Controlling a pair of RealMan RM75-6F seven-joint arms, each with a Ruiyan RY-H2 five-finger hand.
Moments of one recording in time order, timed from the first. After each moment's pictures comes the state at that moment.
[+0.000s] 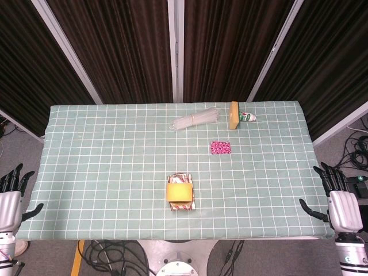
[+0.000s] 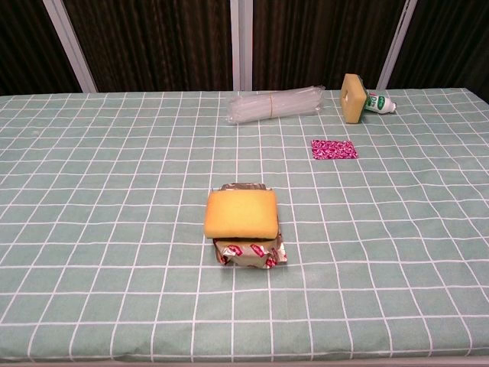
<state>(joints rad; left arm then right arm) -0.03 -1.21 -0.07 -1.60 1.40 1.53 0.16 0.05 -1.12 0.08 -1.69 -1.49 1.50 0.09</state>
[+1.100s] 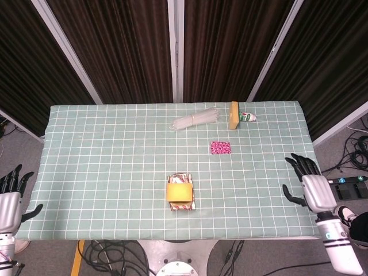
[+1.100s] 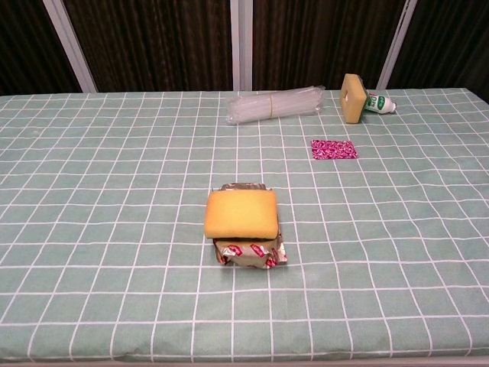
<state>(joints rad) -0.01 -1.21 -0.07 -1.61 1.39 1.54 0.16 0.24 -1.13 0.14 -1.70 -1.41 1.21 0.05</state>
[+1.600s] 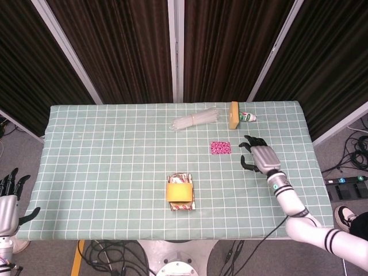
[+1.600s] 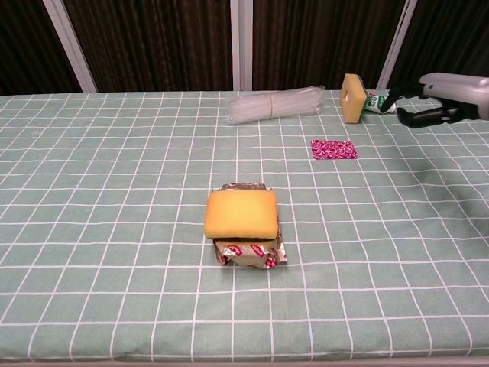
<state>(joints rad) 0.00 -1.21 -0.06 -1.61 1.38 1.54 0.16 0.68 -1.43 0.25 -1.36 -0.97 0.73 -0.21</state>
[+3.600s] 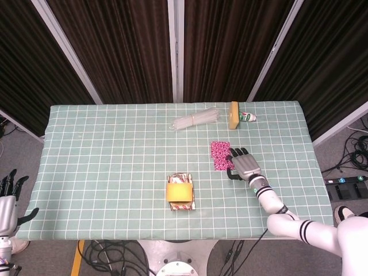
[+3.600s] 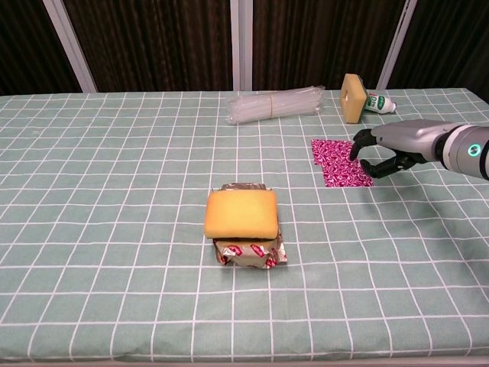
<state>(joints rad) 0.01 -1.23 -0.07 -1.57 1.37 1.52 0.13 0.82 -1.57 0.09 -1.24 -0.84 0.70 -0.41</state>
